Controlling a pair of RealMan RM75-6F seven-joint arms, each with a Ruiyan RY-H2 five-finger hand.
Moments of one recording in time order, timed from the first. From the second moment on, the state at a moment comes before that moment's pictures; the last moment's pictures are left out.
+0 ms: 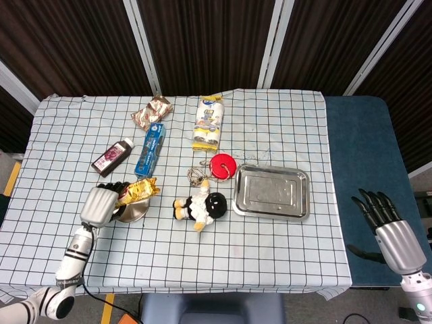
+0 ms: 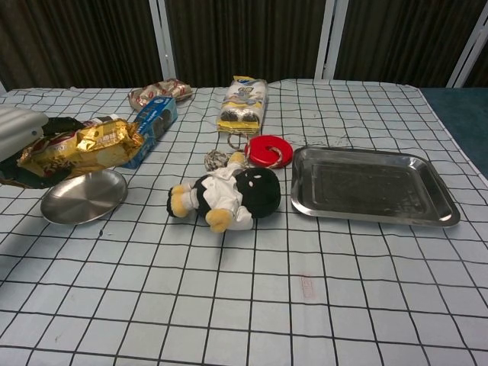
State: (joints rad) left arm -0.50 -1.53 -0.08 -1.28 1.41 1.25 0.25; right arm 0.12 -1.13 -0.03 -1.41 -1.74 1.64 0.20
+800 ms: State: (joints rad) left arm -0.43 -1.57 0.09 -1.51 1.70 1.30 0.23; right arm 0.10 -1.10 0.01 -1.43 -1.73 1.72 0.26
